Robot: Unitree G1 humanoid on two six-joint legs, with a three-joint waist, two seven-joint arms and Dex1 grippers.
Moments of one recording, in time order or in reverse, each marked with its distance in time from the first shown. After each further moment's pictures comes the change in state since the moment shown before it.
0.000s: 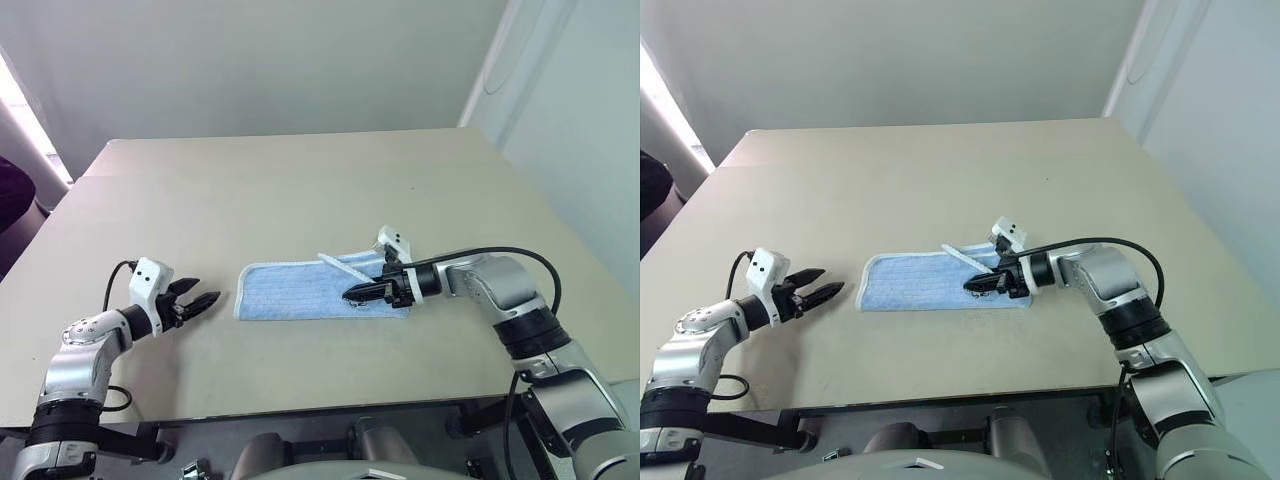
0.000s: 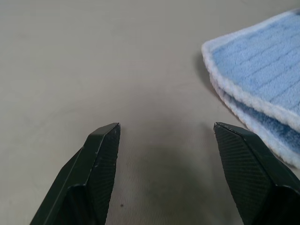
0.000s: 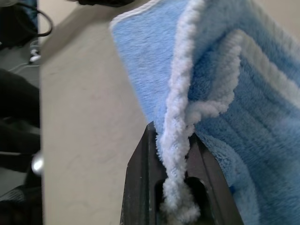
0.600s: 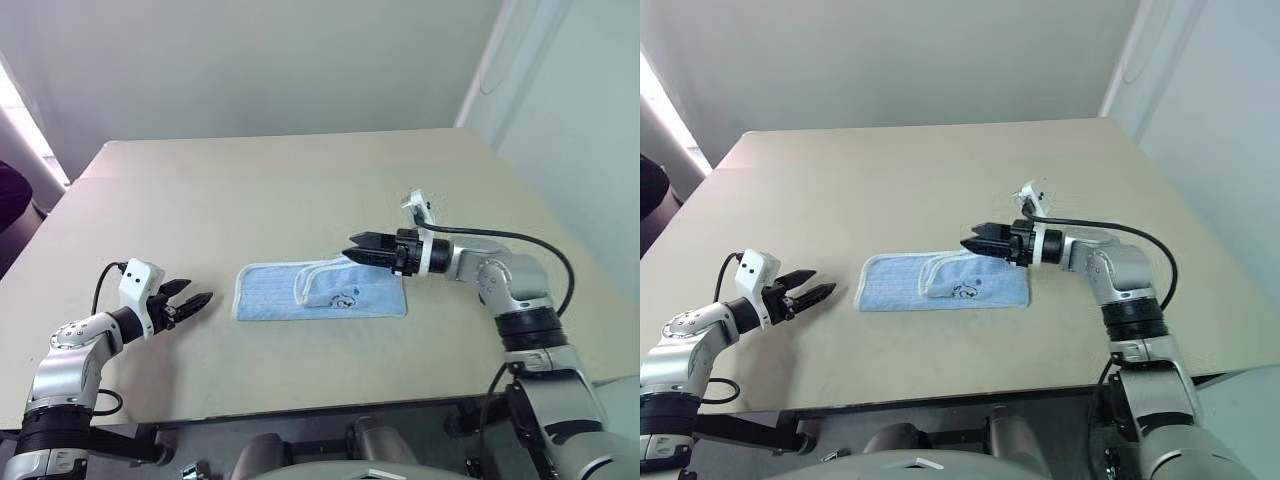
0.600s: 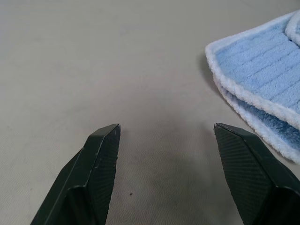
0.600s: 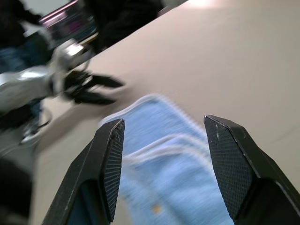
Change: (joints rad) left arm 0.024 0.022 0.030 -0.030 -0.010 0.020 0.002; right arm 0.015 0.138 -0.265 0.117 0.081 -0.186 -0.120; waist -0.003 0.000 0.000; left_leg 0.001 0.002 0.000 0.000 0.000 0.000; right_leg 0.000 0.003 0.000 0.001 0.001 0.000
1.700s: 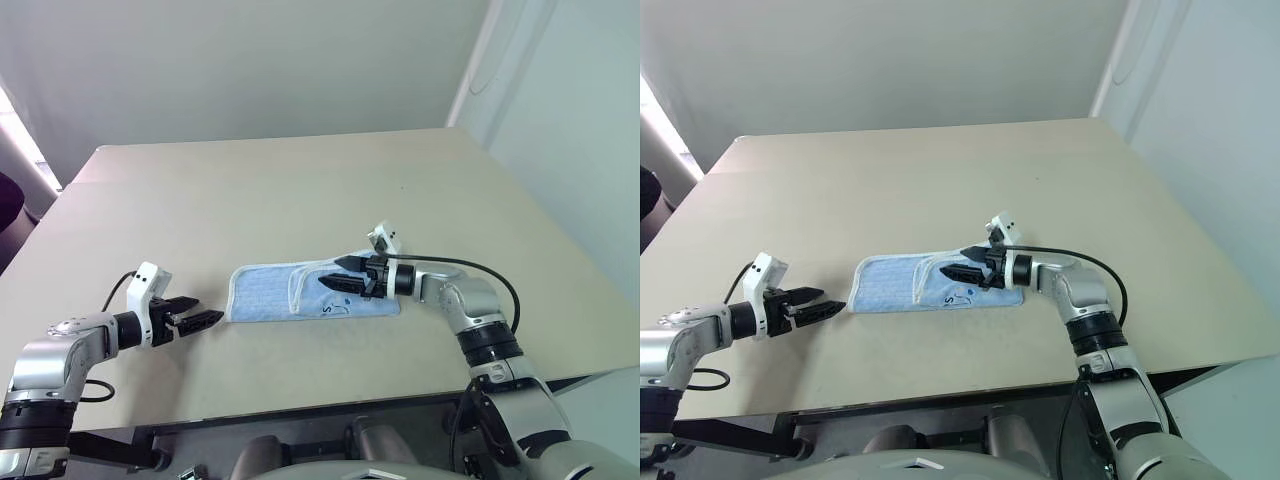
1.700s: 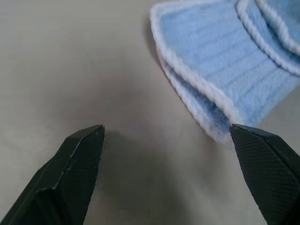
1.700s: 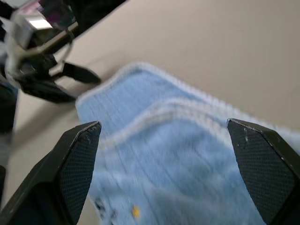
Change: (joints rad) left arm -0.052 0.100 -0.068 -0.155 -0.132 0.520 -0.047; right arm 0.017 0.117 0.034 0.056 -0.060 0.086 -0.050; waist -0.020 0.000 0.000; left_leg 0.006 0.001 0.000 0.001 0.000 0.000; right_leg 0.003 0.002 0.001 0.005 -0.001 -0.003
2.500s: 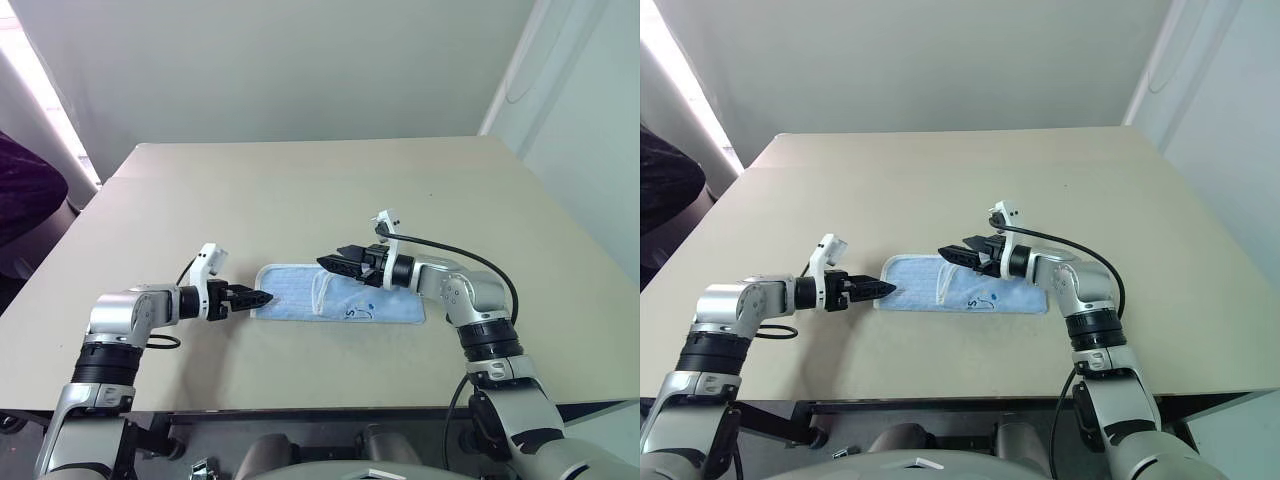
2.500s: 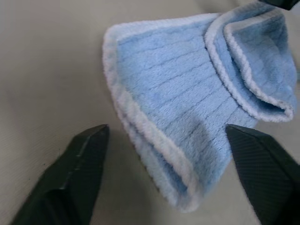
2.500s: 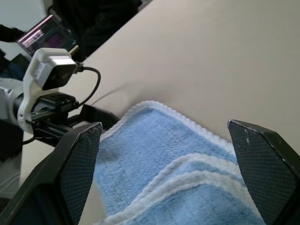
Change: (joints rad) left arm -0.266 -0.211 -0.155 0.163 0.030 0.180 -0.051; right arm 0.009 0.027 -0.048 -0.058 0.067 0.078 -0.195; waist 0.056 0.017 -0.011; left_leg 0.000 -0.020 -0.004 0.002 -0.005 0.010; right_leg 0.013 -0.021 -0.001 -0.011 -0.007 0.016
